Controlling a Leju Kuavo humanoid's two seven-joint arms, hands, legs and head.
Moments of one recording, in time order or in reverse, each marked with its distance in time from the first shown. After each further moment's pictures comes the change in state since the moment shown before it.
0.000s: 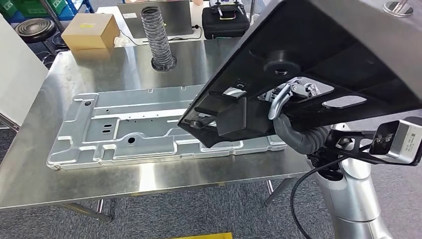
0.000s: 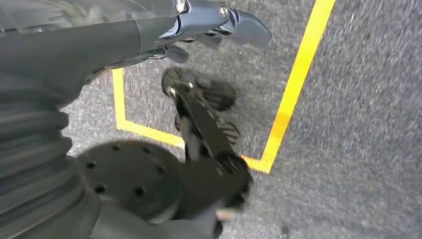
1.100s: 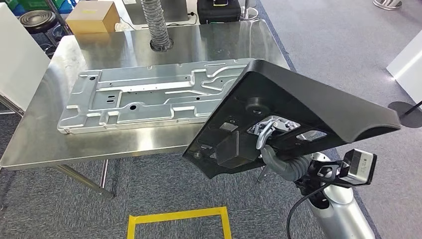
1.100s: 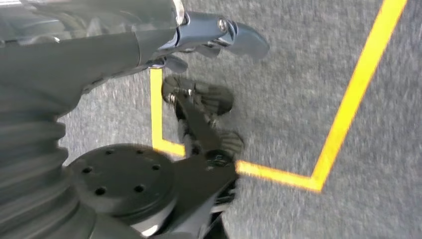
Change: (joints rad) left arm 0.002 0.004 -0.031 0.000 -0.016 -0.008 0.006; right arm 0.216 -0.042 0.051 0.035 0.053 -0.048 -0.110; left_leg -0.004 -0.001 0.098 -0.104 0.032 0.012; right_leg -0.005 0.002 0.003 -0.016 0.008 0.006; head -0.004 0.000
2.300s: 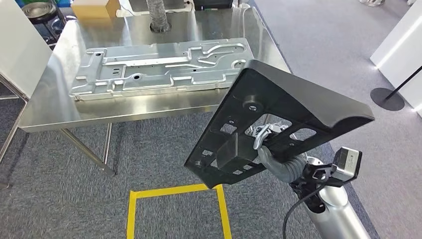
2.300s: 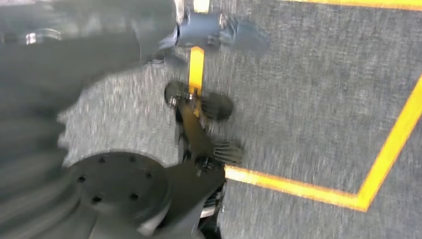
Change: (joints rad) left arm -0.001 -0.001 -0.010 0.000 0.011 0.003 -0.018; right arm 0.041 -0.009 0.011 0.063 -0.019 -0.013 0.005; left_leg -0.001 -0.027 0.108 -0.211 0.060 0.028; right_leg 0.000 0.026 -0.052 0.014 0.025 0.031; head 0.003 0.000
